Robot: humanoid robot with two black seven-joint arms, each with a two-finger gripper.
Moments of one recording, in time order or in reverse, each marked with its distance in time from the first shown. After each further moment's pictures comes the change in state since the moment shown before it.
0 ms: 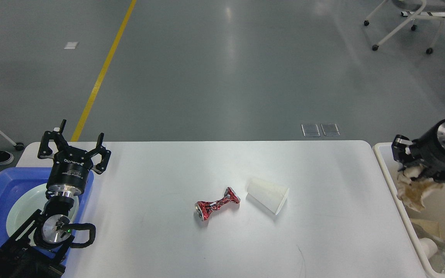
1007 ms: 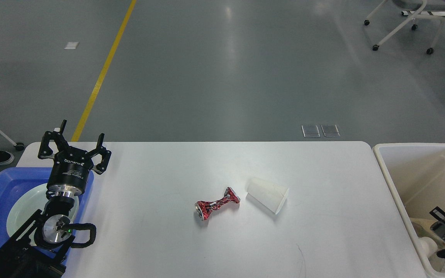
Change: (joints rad) left arm 0.000 -0.001 0.000 0.000 0.000 0.000 0.000; right arm -1.418 0.157 0.612 -1.287 -0.071 -0.360 0.059
